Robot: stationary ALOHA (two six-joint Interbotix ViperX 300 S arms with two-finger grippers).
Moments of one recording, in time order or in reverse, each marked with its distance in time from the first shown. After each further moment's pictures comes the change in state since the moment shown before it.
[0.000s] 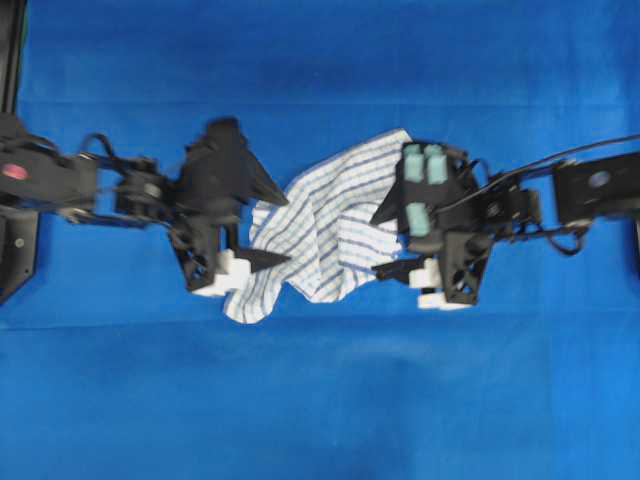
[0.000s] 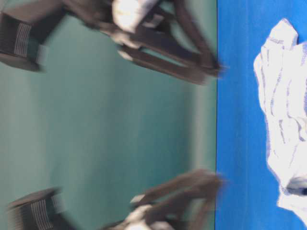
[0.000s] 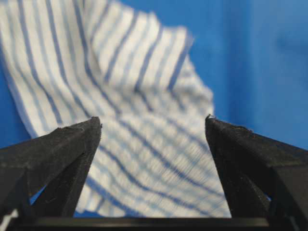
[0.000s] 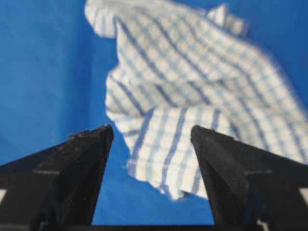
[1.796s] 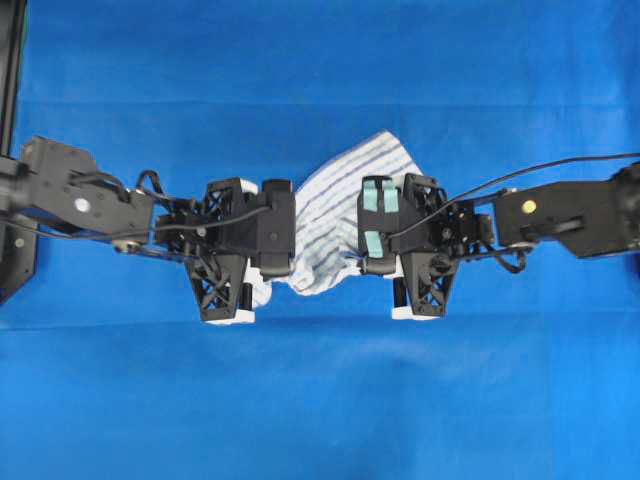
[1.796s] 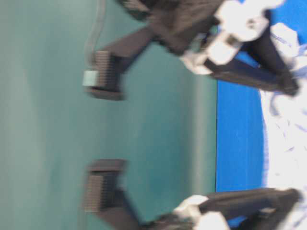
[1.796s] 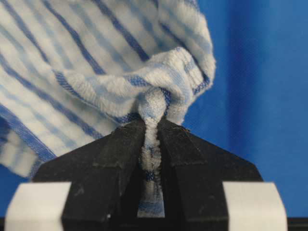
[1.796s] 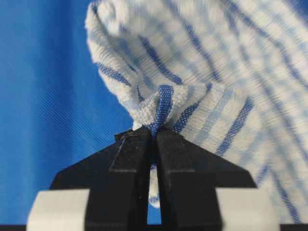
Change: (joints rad) left arm -0.058 0.117 -0.091 0.000 0.204 0.005; right arm 0.006 0.149 -0.028 0.000 -0.067 0.020
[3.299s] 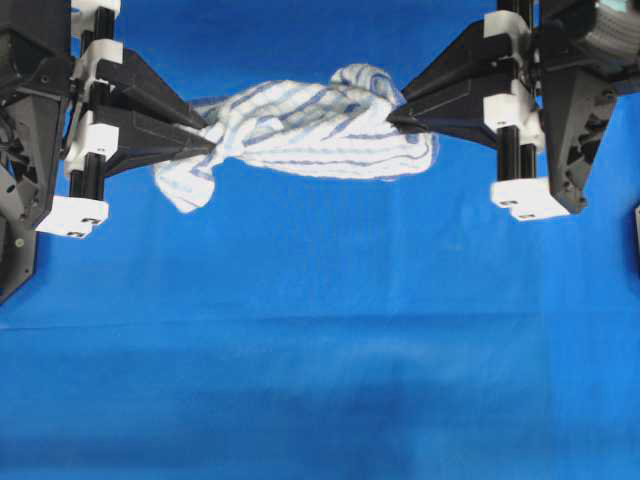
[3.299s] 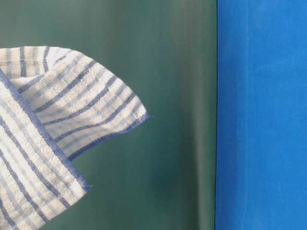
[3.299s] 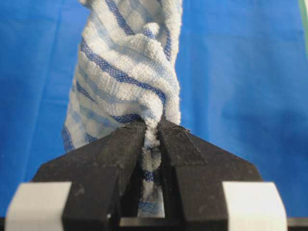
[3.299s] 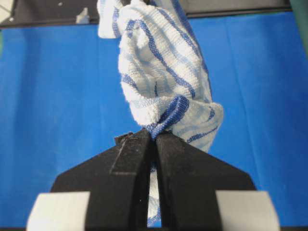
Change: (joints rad) left arm 0.094 -0.515 -0.379 0.009 0.506 0.018; right arm -0.066 -0.393 -0.566 -0.021 0.649 -0.014
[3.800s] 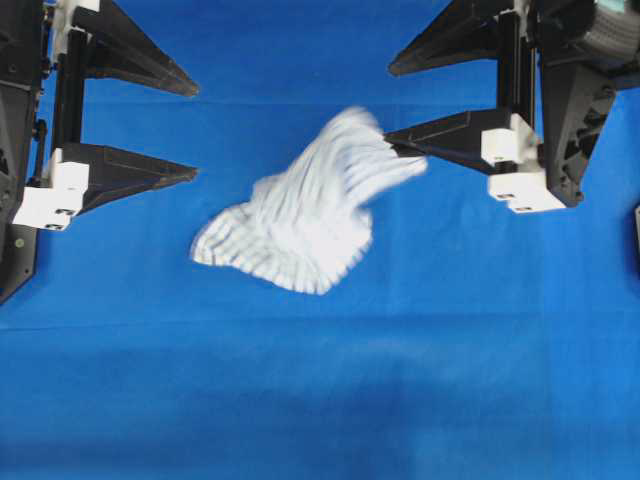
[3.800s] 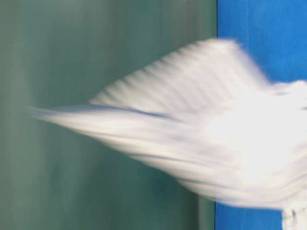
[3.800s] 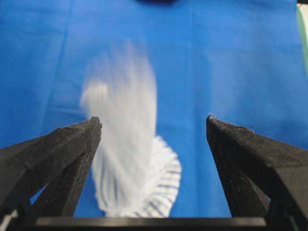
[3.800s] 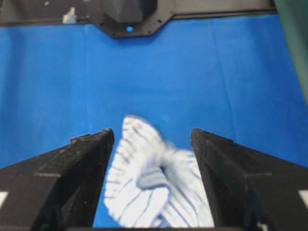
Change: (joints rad) left arm 0.012 -0.058 0.043 0.000 -0.038 -0.009; right arm 0.000 0.000 0.002 -0.048 0.000 0.012
